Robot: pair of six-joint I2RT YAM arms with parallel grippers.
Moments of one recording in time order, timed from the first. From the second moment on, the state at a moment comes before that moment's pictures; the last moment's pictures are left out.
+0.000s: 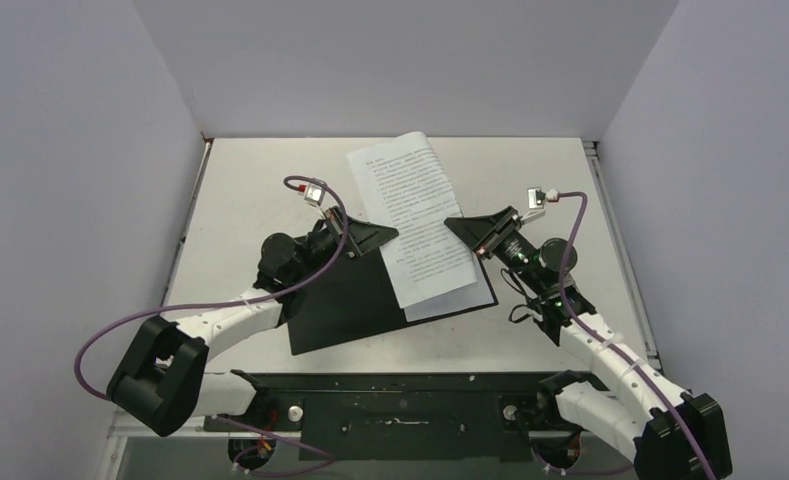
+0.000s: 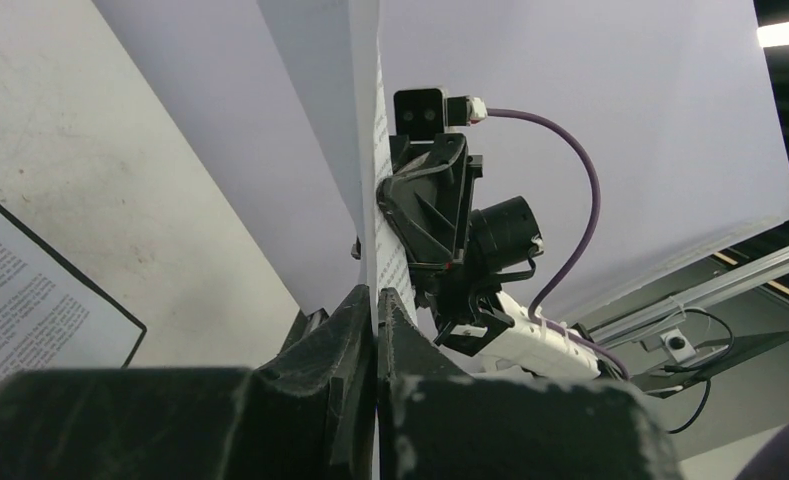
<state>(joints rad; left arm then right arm) -0.54 1.29 0.57 1.04 0.52 -1.31 0.40 0.94 0.52 0.55 -0.35 1.11</state>
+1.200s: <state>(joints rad) -0.51 0.93 0.77 0.71 0.88 -1.09 0.39 0.78 0.73 0.22 -0.49 0.72</state>
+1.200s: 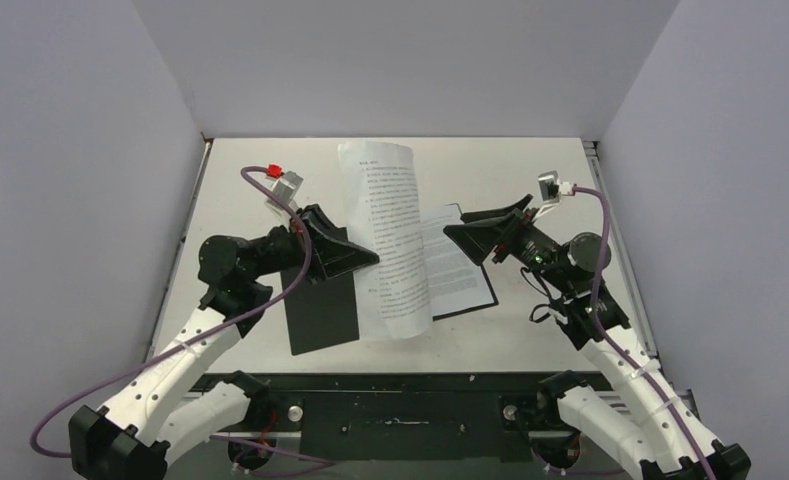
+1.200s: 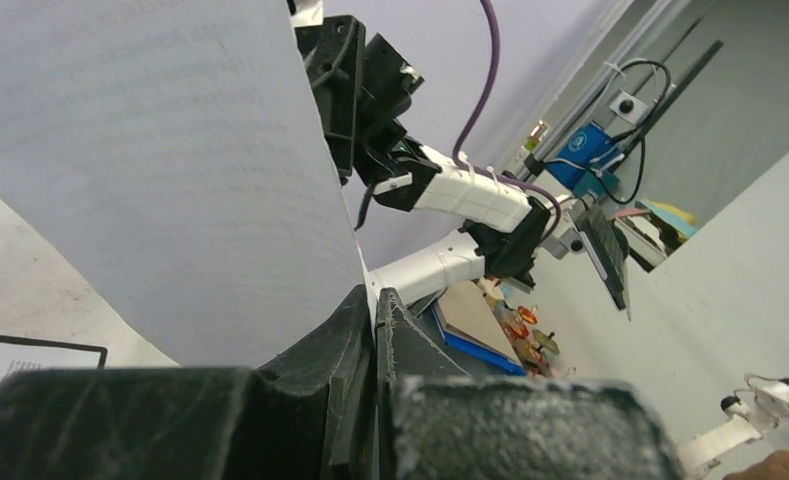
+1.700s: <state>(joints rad) -0.53 0.88 0.87 0.90 1.05 -1.22 0.40 0.81 0.63 0.70 -0.64 1.04</state>
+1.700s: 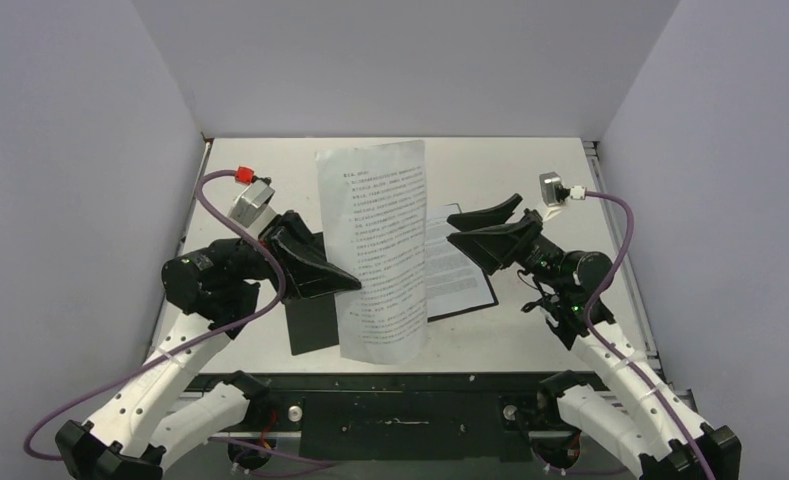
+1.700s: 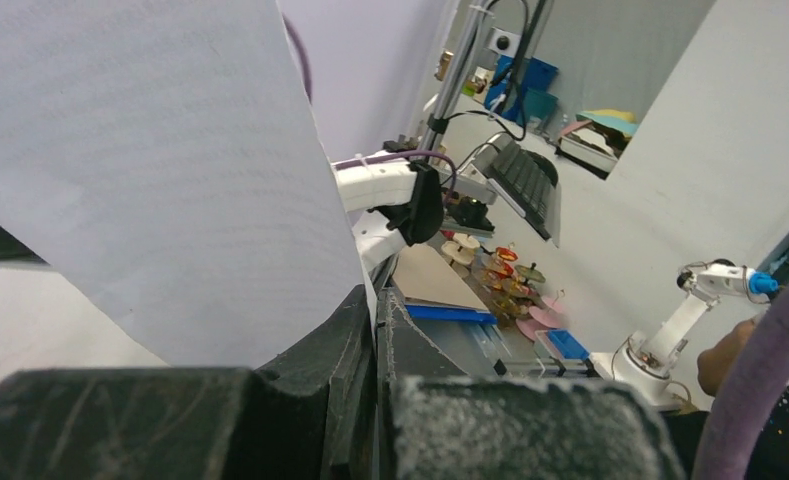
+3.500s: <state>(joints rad) -0.62 0.82 0.92 0.40 0.94 -0.84 0.63 0.70 0.67 0.73 -0.75 0.97</state>
